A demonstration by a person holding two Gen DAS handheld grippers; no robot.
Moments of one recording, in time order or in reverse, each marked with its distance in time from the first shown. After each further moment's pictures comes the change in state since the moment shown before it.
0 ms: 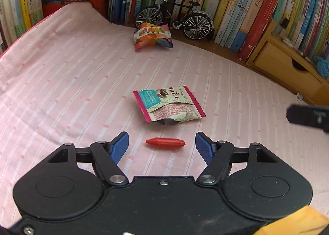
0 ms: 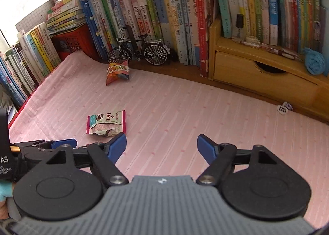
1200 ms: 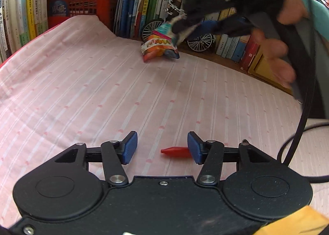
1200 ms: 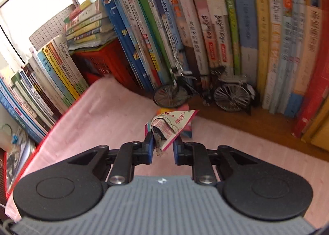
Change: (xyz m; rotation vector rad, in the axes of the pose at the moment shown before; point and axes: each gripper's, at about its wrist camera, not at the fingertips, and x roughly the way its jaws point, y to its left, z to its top) left arm -0.003 0.024 -0.019 0.017 -0.121 -0.032; right arm 0.129 0.076 0.107 -0.007 -0.043 0.232
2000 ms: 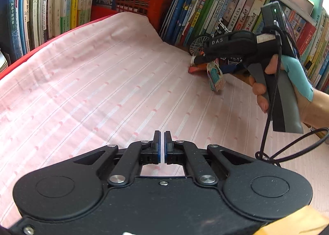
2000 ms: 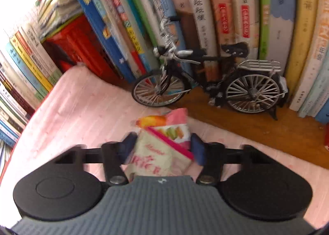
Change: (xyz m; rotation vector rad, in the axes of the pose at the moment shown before) left arm -0.026 0.070 0.003 -0.177 -0.011 0.071; right arm 0.088 -0.016 0.005 0.008 0.092 -0.051
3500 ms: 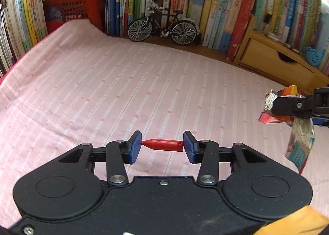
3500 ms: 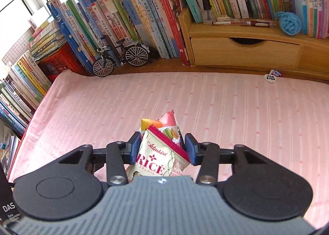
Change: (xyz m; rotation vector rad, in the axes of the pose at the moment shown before) left arm -0.025 -0.115 -0.021 0.232 0.073 -0.003; right arm -0.242 -0.055 -0.161 0.259 -0.111 -0.191
